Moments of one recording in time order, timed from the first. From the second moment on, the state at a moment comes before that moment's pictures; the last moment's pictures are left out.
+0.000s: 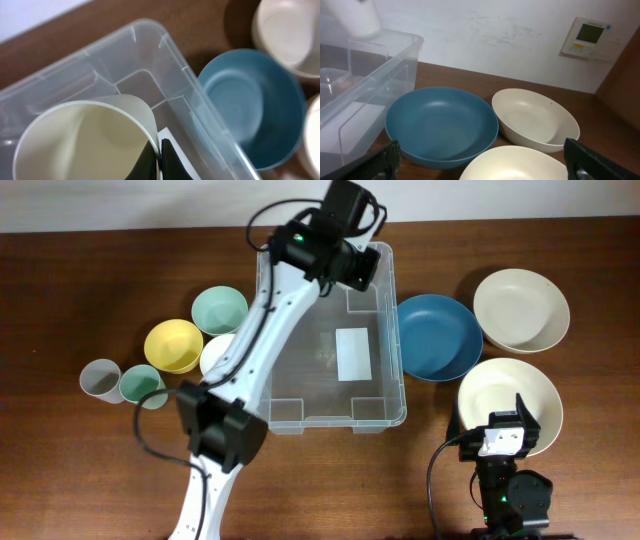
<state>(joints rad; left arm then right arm) -0.54 2.34 2.51 -1.11 0.10 -0.03 0.03 0.01 0.01 -0.07 0.07 -0.20</state>
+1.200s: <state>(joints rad) -0.56 2.50 2.51 -0.99 0.09 0.01 0.03 0.01 0.01 -0.07 0.07 -0.20</state>
